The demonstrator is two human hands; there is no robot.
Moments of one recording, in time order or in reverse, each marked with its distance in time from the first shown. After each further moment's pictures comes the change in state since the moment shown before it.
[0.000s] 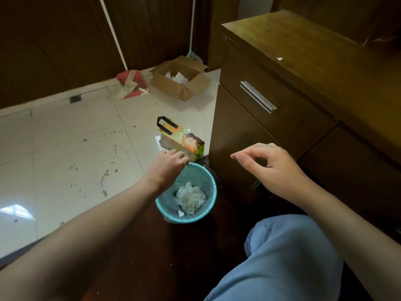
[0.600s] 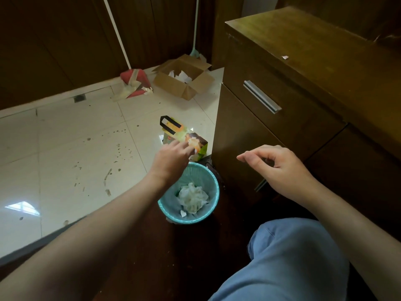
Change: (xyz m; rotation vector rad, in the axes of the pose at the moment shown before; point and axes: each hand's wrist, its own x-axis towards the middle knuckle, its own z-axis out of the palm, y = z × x) left_hand 0.017 0.008 -0.017 -0.058 0.106 -0.124; right_hand 0.007 0.015 -0.003 0.090 0.006 -0.003
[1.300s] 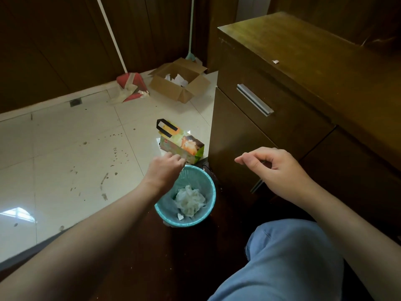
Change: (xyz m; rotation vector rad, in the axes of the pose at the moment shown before) left_hand -0.011 -0.004 0.017 0.201 -0.168 -0.042; right_hand -0.003 0.005 -0.006 0.023 0.028 0.007
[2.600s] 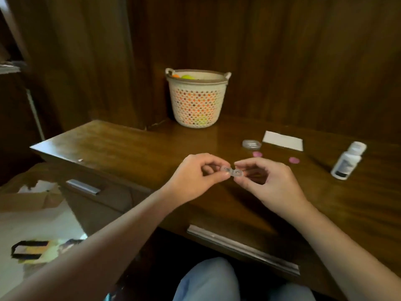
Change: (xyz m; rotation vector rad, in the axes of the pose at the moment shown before) left_hand 0.066 0.361 -0.305 -1.265 0.039 0.795; right_hand -0.266 -0.009 -0.240 -0.228 0.814 0.102
